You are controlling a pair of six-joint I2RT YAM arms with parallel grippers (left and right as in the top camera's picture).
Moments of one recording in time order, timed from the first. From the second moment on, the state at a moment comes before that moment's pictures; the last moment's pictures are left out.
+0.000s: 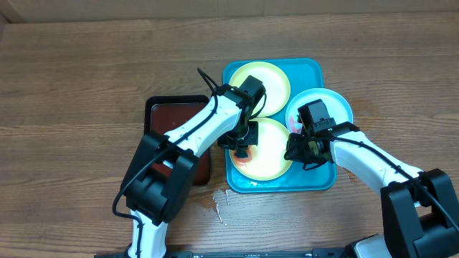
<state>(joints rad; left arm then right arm) -0.59 2.06 1.50 -1.00 0.14 -0.55 0.33 1.65 0.86 -0.55 -0.17 0.51</state>
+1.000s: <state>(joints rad) -0.62 2.18 1.67 -1.19 0.07 -0.55 0.32 1.65 0.86 -0.56 -0.15 0.51</state>
